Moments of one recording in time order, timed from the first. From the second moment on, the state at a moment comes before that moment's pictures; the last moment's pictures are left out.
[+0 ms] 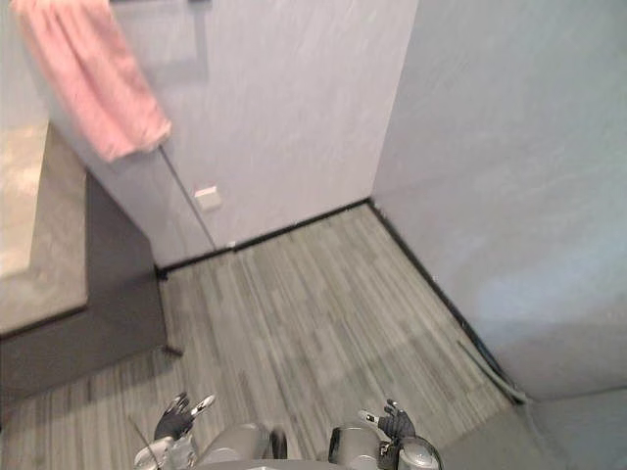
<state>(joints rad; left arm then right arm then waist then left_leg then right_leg) 0.15 0.05 0.11 0.72 -0.28 -0.14 0.03 0.12 -0.03 -0.08 0.77 0.02 -0.04 0.04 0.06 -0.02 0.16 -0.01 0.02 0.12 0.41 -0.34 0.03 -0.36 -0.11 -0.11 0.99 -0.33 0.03</state>
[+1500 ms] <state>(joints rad) 0.44 -0.11 0.41 -0.40 0.21 -0.17 0.48 0.16 -0.02 0.05 0.53 0.01 -0.08 -0.07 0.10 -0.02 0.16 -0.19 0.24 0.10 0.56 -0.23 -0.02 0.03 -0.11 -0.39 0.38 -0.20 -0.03</state>
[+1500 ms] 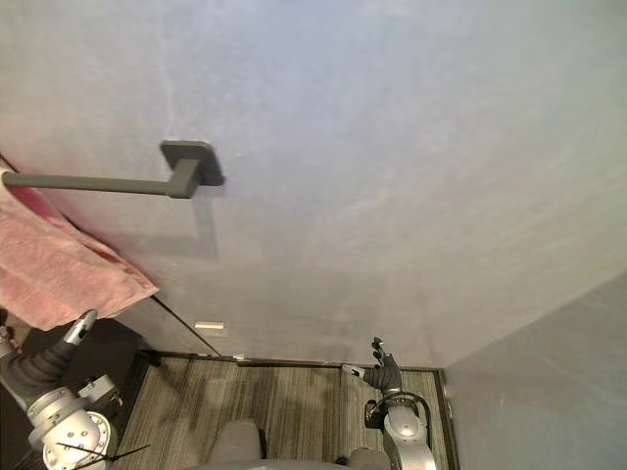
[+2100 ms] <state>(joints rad) 0.26 -0.08 0.39 -0.40 0.28 -0.16 0.63 0.09 0.03 0.07 0.67 0.05 -0.07 -0.06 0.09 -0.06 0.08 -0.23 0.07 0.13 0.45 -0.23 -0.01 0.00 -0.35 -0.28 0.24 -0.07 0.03</state>
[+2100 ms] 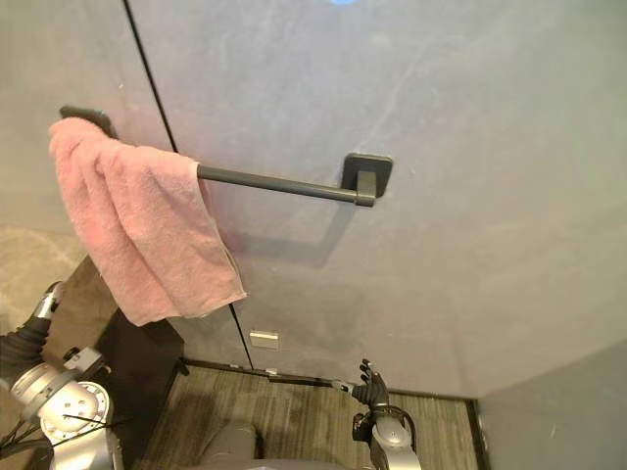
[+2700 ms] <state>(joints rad) 0.18 -0.09 0.56 -0.53 0.18 -0.03 0.53 -0.07 0.01 0.59 0.15 0.17 -0.11 0.06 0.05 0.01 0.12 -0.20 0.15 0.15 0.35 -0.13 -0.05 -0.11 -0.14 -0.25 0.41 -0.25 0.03</state>
